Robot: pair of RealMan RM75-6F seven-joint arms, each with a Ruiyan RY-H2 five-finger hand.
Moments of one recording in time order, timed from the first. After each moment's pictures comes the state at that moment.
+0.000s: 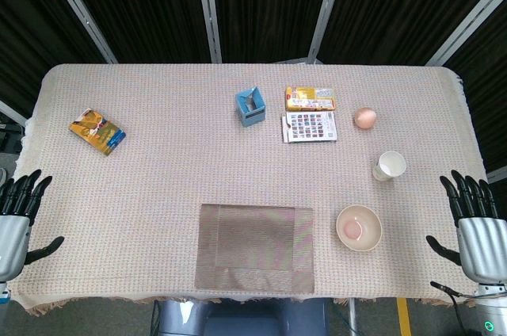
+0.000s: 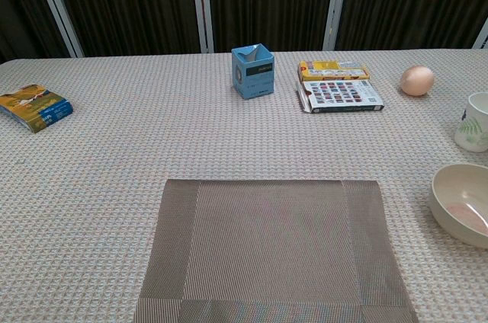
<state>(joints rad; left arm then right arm) -0.03 -1.00 -0.02 -1.96 1.57 1.55 0.29 0.04 -1.00 0.08 -1.89 -1.55 1.58 -0.27</state>
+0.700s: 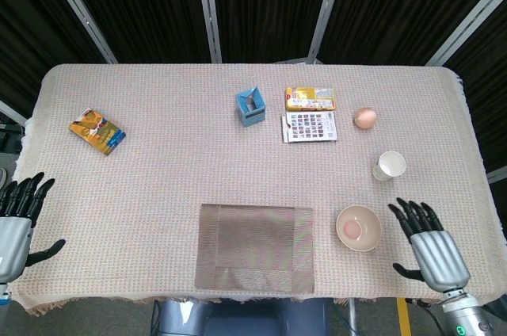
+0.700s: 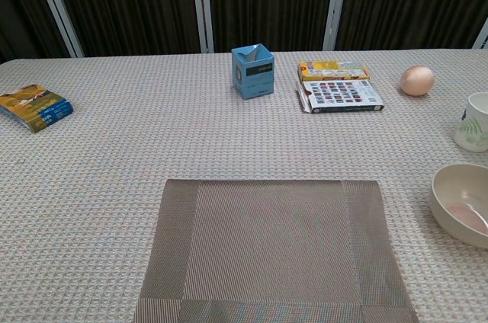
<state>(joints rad) -0.03 -0.99 -0.02 -1.96 1.56 1.53 0.28 0.11 -1.02 -0.04 -1.89 -1.60 1.29 -0.24</state>
